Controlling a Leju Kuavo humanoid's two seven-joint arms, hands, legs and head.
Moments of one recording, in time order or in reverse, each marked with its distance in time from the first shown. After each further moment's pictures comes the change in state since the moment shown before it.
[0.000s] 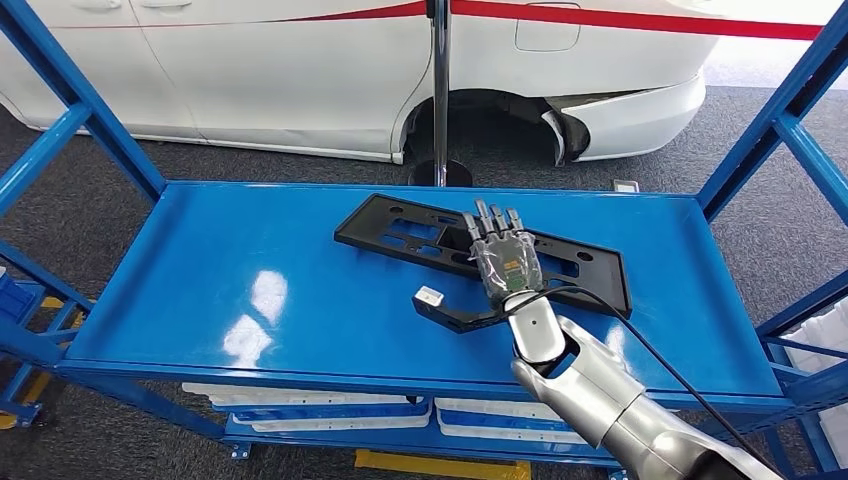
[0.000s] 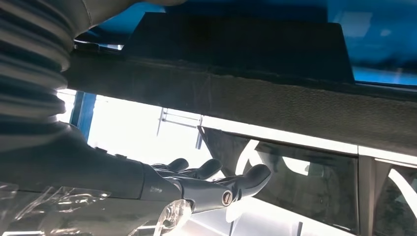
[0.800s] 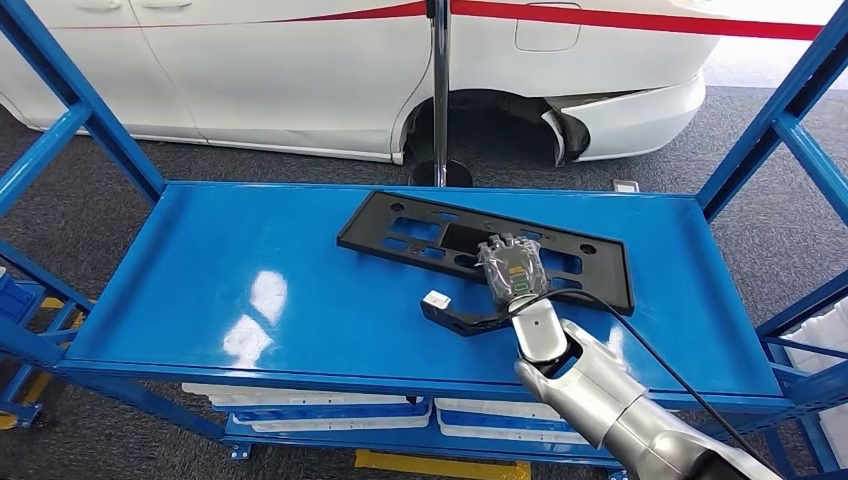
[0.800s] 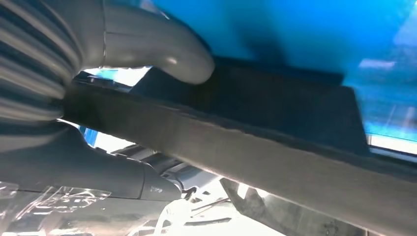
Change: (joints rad) left arm 0.011 0.000 0.005 0.000 0.003 0.003 -0.003; right arm 0.003 0.000 -0.003 0.045 -0.028 0.030 0.006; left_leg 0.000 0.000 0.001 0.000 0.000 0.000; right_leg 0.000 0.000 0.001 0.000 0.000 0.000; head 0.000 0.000
